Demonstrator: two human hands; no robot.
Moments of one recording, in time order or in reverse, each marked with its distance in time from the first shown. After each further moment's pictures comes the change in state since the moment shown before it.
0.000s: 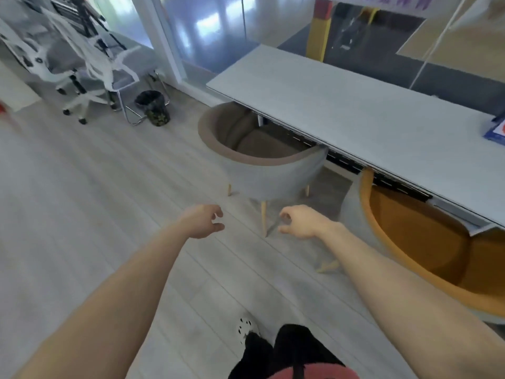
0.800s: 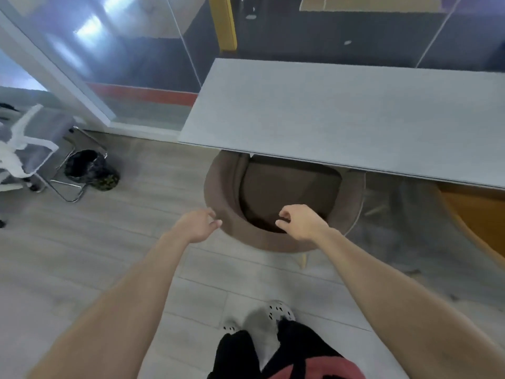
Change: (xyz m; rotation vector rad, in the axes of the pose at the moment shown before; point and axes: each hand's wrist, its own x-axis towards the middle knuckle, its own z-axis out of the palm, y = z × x) left_hand 0.399 -0.196 -0.244 0.142 -0.050 0.209; right_hand 0.349 -0.118 -0.111 0.390 0.251 0.386
